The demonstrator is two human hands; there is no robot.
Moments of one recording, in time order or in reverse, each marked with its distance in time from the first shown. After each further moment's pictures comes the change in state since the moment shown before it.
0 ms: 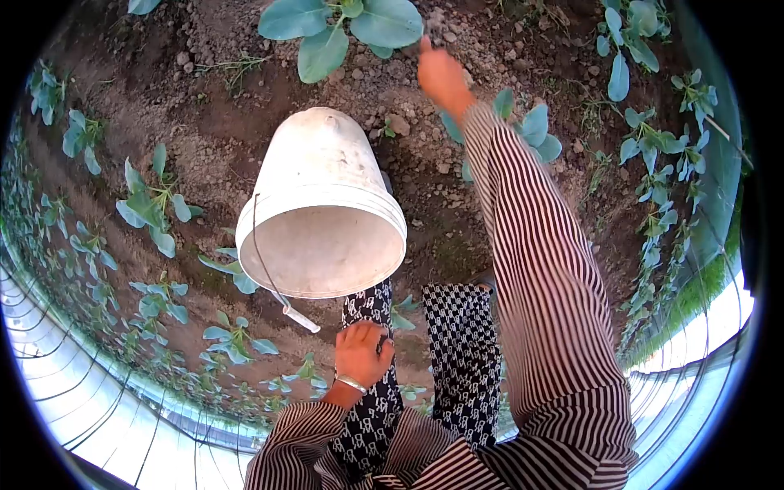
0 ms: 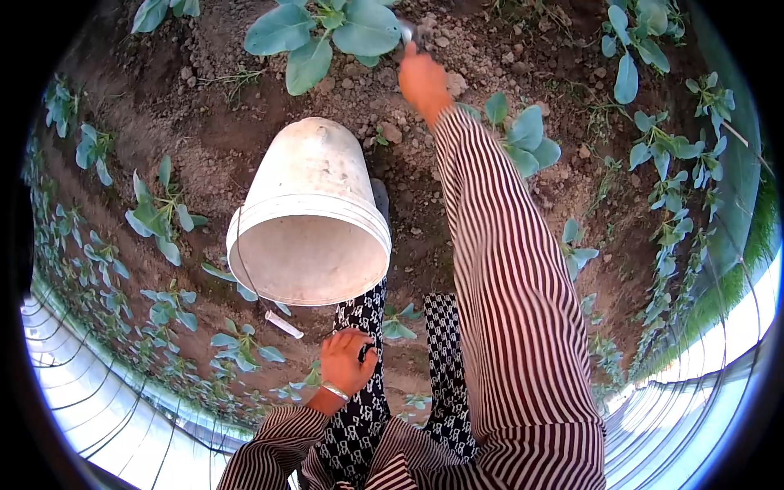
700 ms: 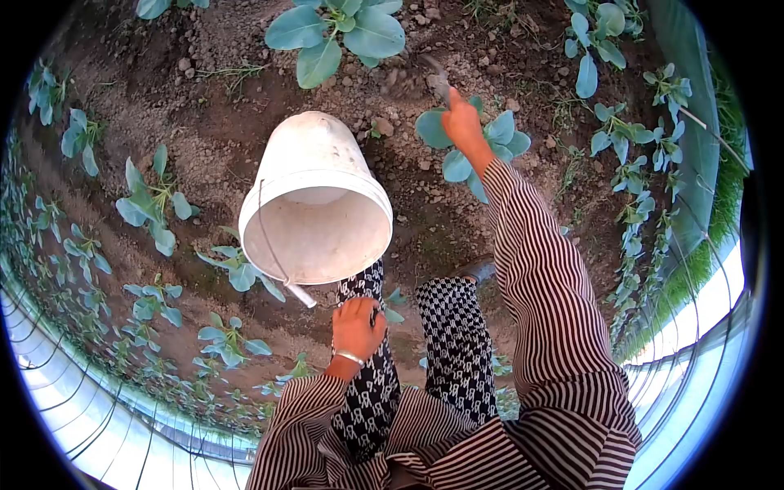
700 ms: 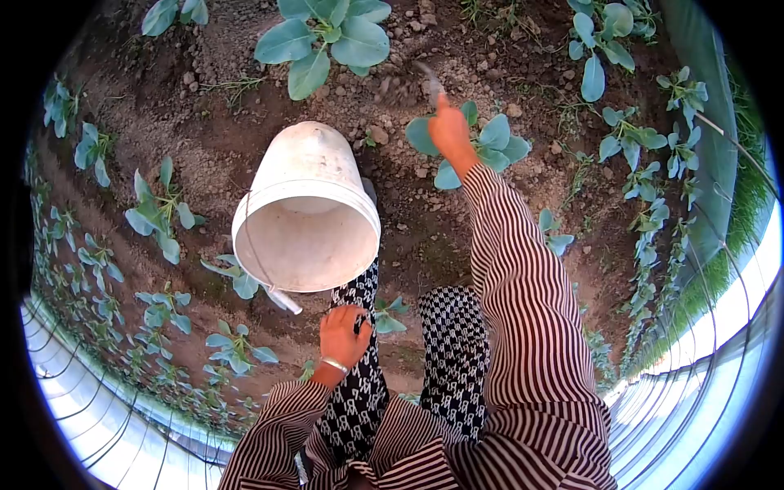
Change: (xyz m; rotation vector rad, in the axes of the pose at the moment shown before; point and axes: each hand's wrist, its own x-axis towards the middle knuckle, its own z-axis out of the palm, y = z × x) left_hand 0.000 0.007 -0.007 -0.022 0.024 -0.007; right_hand -0.109 0.052 -0.034 0.209 -0.062 0.199
